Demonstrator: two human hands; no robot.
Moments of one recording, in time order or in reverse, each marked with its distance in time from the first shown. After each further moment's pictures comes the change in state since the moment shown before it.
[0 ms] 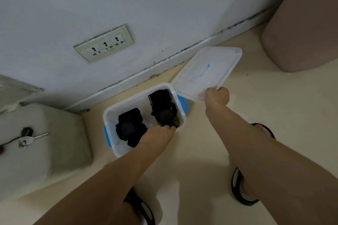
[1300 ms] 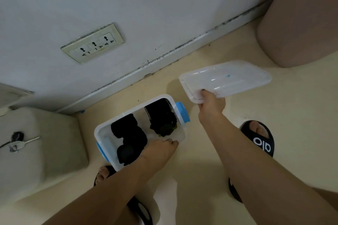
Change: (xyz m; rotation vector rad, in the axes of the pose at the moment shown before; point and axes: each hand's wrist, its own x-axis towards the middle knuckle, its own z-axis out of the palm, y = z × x) left_hand -0.007 0.032 0.023 -0.016 -0.076 0.112; right_hand -0.013 0.022 -0.010 0.640 -0.090 0.188
